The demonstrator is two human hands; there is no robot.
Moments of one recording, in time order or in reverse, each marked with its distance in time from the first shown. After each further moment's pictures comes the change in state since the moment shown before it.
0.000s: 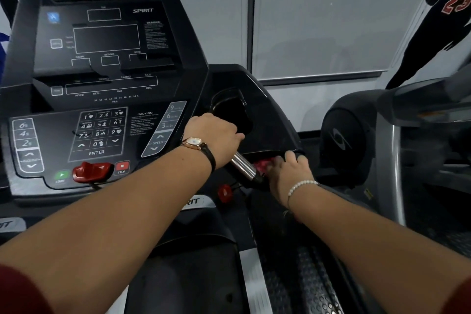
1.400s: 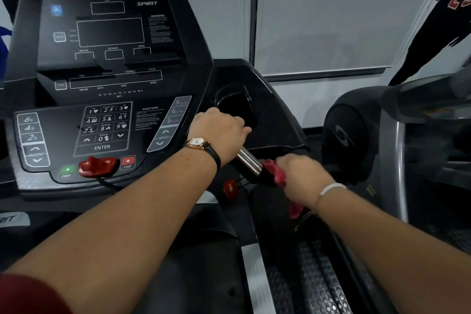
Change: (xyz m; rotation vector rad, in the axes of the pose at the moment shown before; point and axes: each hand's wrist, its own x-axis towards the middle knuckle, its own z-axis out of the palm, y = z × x) left_hand 0.001 -0.005 0.013 -0.079 0.090 -0.040; right_hand -0.024 0.013 -0.019 0.392 0.086 -0.058
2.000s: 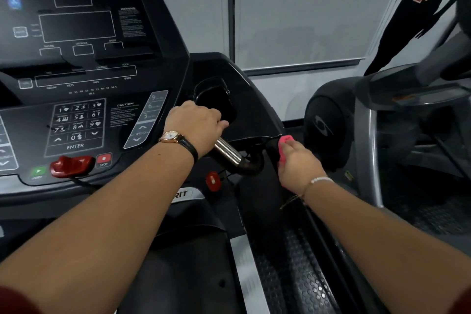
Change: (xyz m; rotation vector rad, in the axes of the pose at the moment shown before) left_hand -0.002 0.001 -0.003 -0.031 -0.011 0.008; right_hand -0.002 0.051 0.040 0.179 0.162 0.260
